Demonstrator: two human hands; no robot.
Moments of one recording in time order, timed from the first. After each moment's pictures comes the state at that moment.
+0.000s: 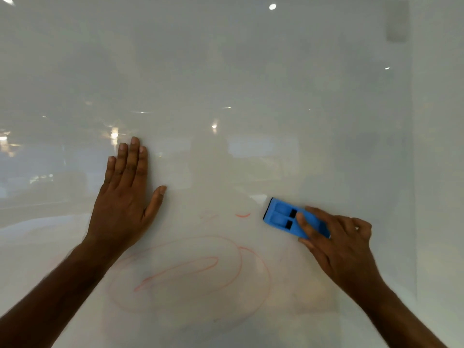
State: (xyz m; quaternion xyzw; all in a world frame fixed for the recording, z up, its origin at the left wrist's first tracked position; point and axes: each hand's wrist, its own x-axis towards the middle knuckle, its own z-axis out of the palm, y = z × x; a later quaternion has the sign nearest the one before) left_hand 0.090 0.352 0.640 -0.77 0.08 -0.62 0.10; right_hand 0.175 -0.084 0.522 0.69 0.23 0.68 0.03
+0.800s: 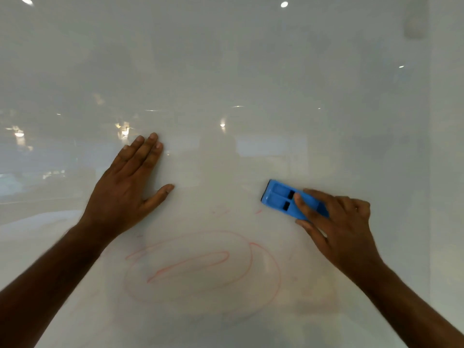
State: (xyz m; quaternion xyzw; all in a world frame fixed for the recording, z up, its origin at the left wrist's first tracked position) left_hand 0.074 0.379 0.659 -0.75 0.15 -0.63 0.14; right_hand 0.169 -0.061 0.557 0.68 0.24 0.69 0.02
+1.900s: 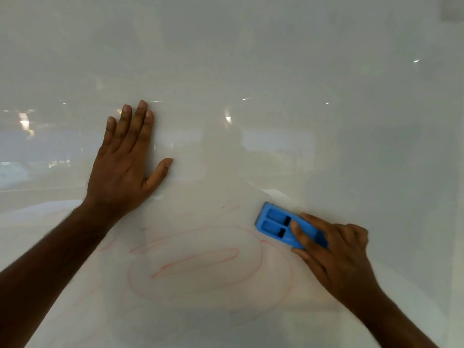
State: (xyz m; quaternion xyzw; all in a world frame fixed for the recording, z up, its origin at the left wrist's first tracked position) left_hand 0.088 0.392 0.673 -0.74 0.09 -0.65 0.13; right_hand 0.170 -0.030 0.505 0.69 0.30 0.66 -0.02
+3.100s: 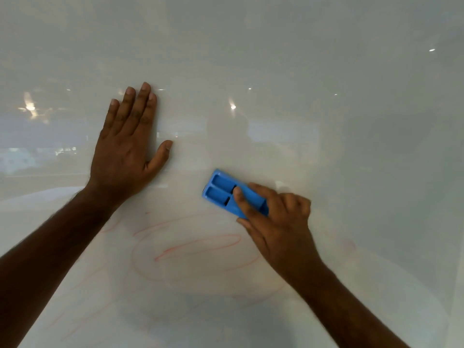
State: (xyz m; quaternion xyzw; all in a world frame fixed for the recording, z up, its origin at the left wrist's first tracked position) left_hand 0.086 0.393 0.671 -0.74 0.09 -0.65 0.13; right_hand 0.144 0.076 0.539 0.67 0.30 0.67 -0.06
